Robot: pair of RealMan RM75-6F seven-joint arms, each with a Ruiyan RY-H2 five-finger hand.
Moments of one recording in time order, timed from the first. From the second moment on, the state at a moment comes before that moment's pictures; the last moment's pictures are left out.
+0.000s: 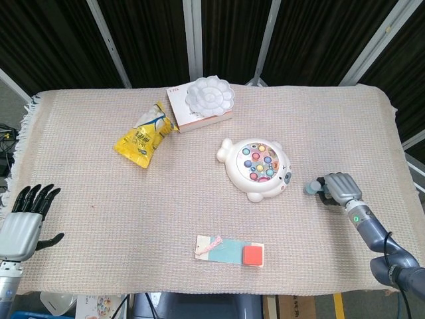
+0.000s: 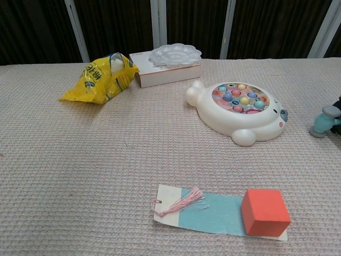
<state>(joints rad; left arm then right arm) -0.12 -1.14 -0.02 -1.72 1.50 1.46 0.25 0.63 -1.35 0.02 -1.06 -1.32 0.72 0.26</state>
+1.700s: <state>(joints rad) -0.13 -1.15 -0.02 -1.70 1.49 1.43 0.23 0.67 -1.30 0.08 -1.14 -1.20 0.60 0.09</state>
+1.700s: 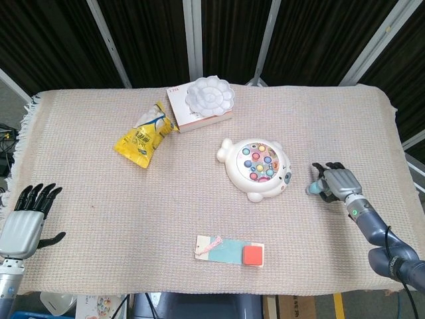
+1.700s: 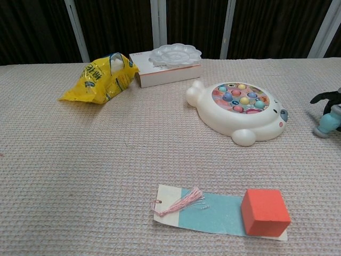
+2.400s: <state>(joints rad) -0.13 -1.15 -0.02 -1.69 1.50 1.44 0.21 0.67 -1.26 0.07 -1.20 -1.13 0.59 0.00</state>
